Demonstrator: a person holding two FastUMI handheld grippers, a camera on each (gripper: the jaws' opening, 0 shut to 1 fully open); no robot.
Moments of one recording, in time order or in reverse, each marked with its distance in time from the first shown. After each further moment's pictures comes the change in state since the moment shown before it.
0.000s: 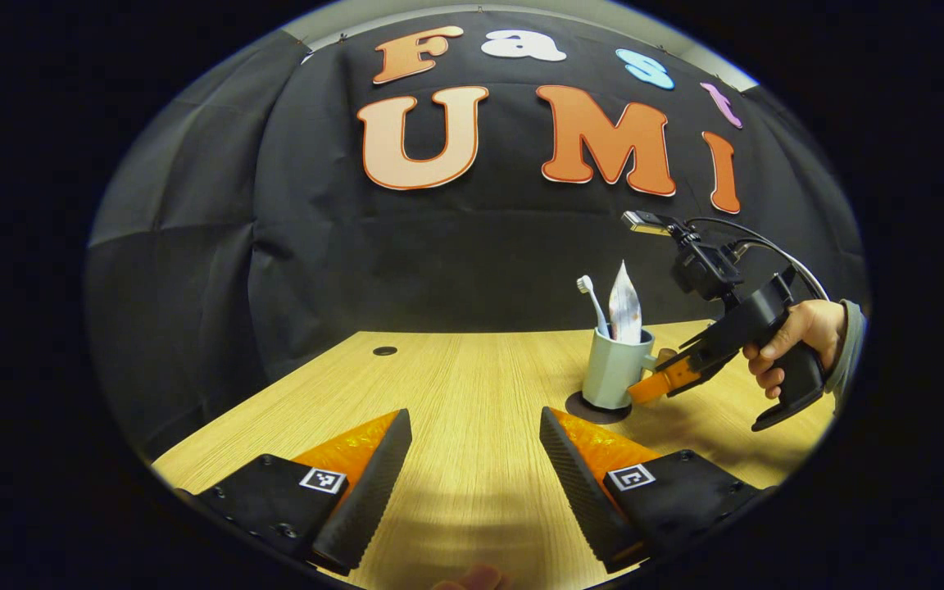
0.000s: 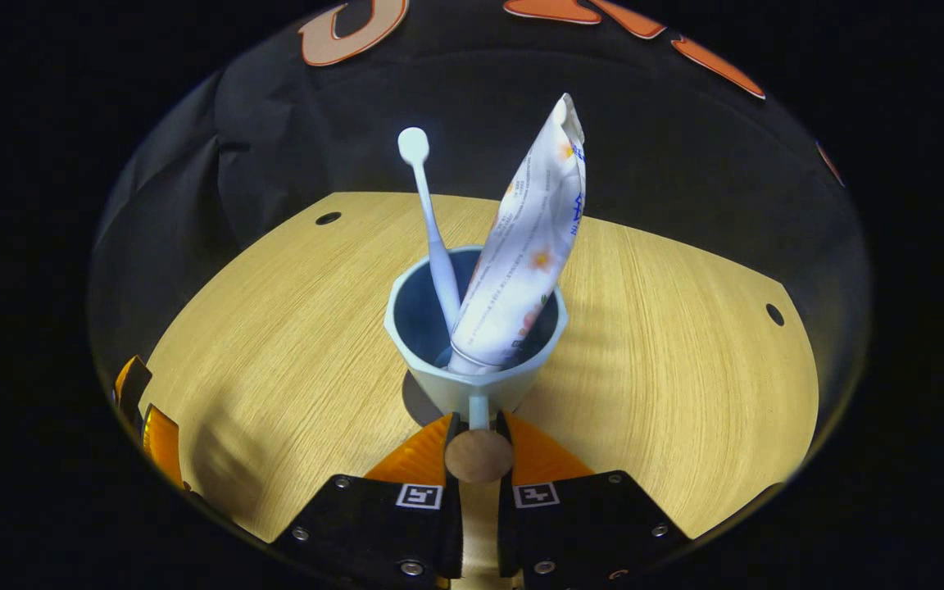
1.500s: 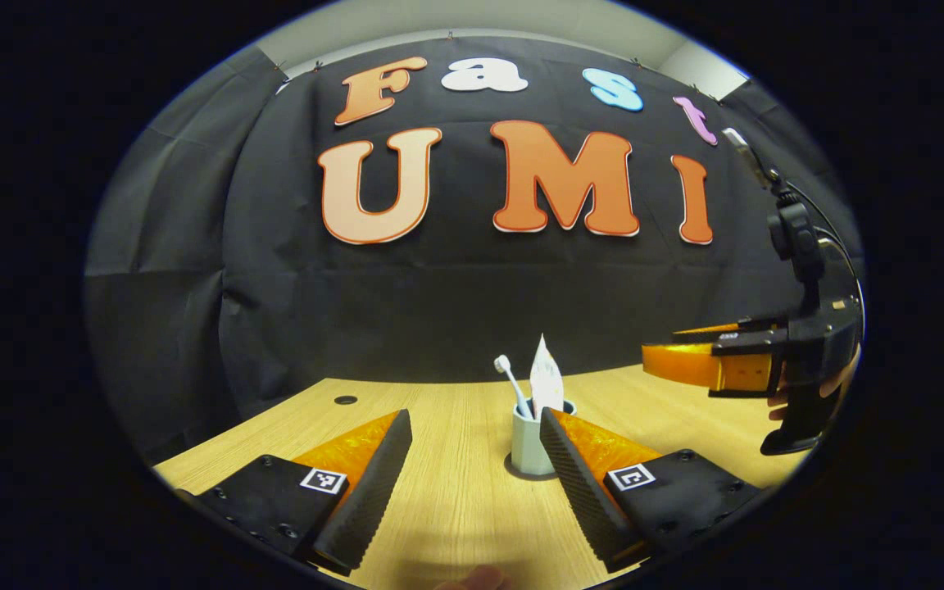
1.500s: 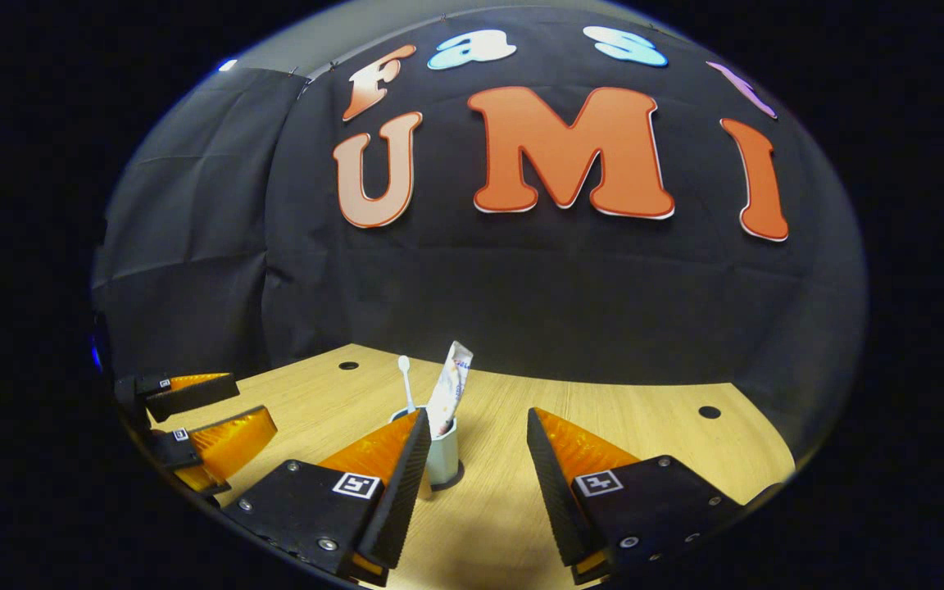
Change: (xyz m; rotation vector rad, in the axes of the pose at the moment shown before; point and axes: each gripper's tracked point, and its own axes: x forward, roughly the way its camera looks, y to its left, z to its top) left arm 0.004 -0.086 0.081 0.014 -0.191 -0.066; right arm -0.169 -0.077 0.061 -0.012 -0.695 -0.031
